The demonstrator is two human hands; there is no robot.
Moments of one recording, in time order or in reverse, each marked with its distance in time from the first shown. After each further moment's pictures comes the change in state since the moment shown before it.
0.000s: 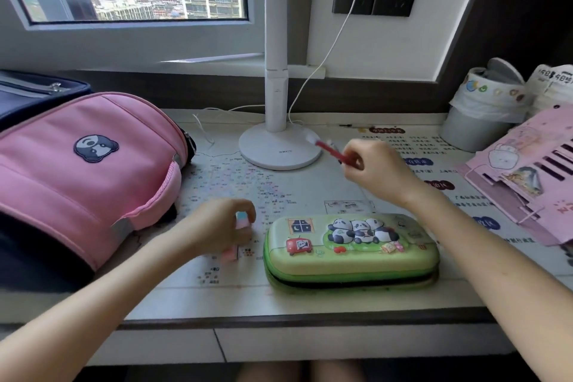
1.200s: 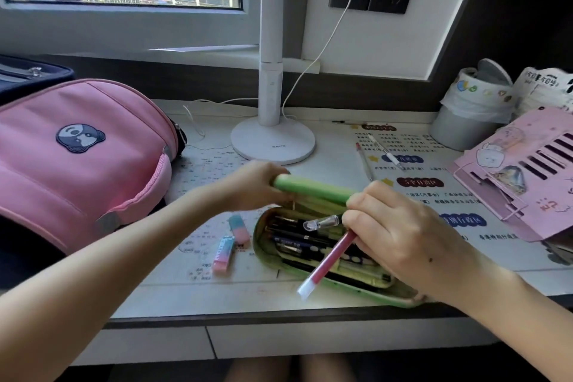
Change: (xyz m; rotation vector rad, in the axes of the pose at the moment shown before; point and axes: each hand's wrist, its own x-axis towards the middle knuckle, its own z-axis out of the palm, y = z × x) left_hand 0.042 0.044 -0.020 -0.319 -0.036 0.292; right_hand -0.098 -0.047 -0.021 -0.461 0.228 -0.732
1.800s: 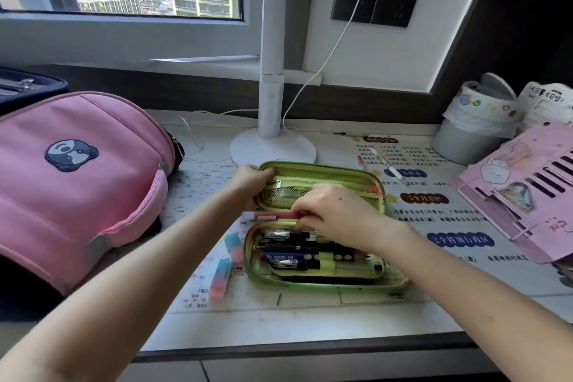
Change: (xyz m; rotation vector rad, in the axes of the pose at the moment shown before) left_hand 0.066 -0.047 0.011 -0.845 0.352 -0.563; right_hand 0.057 0.033 0.081 0.408 -0.463 0.343
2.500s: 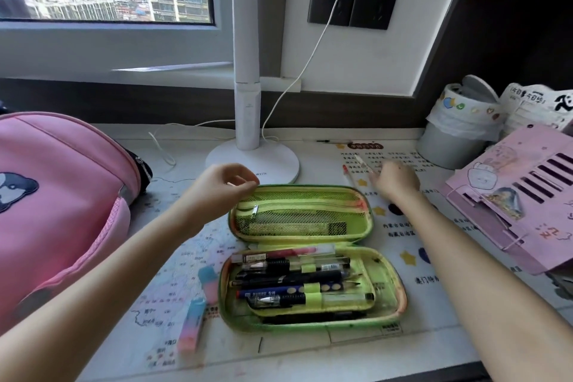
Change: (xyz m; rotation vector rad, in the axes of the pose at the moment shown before) left_hand -0.036 0.031 -0.021 0.386 -0.092 0.380; right_hand 0.018 0.203 0.020 -0.106 0.168 1.026
